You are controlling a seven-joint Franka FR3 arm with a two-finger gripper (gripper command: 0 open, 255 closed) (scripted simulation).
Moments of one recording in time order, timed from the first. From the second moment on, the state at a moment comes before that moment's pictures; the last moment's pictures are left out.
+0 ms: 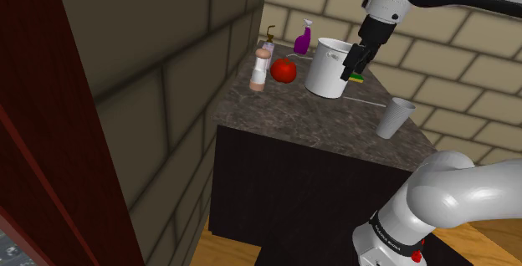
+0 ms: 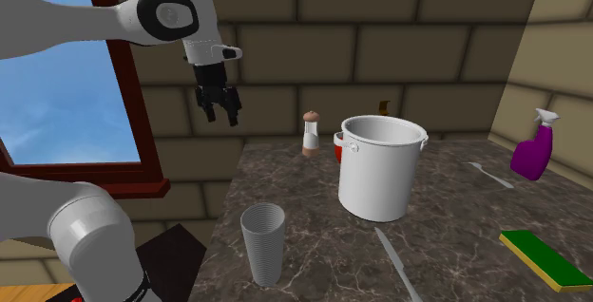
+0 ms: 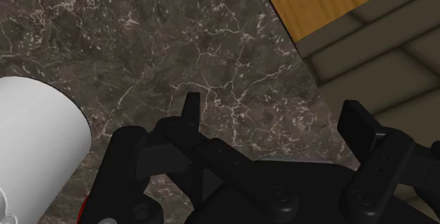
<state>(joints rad) 0.00 -0.78 -0.01 -2.30 -0.07 1.61 -0.09</state>
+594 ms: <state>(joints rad) -0.03 -0.56 -0.12 -2.13 -0.10 1.66 -0.19</state>
